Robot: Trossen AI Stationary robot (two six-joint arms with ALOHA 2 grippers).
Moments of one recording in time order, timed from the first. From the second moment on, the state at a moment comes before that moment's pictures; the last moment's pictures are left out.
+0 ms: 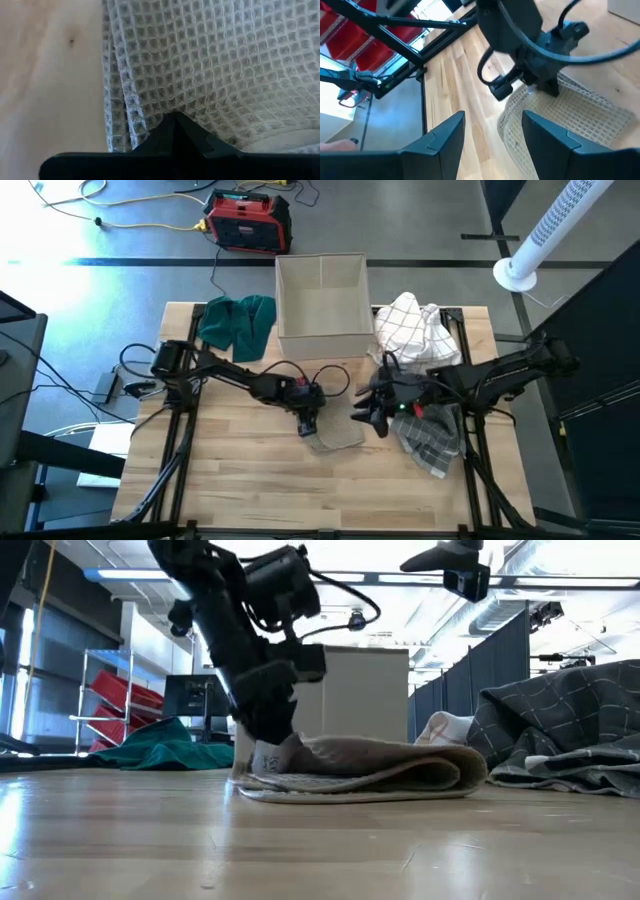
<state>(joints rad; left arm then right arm) -0.07 1.85 1.04 -0.23 -0.10 -0.24 0.25 1.27 0.97 -0.25 0.10 0.74</state>
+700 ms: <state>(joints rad) -0.16 1.85 1.06 0.03 -0.11 -0.42 0.35 1.03 0.97 -0.42 0.25 0.72</state>
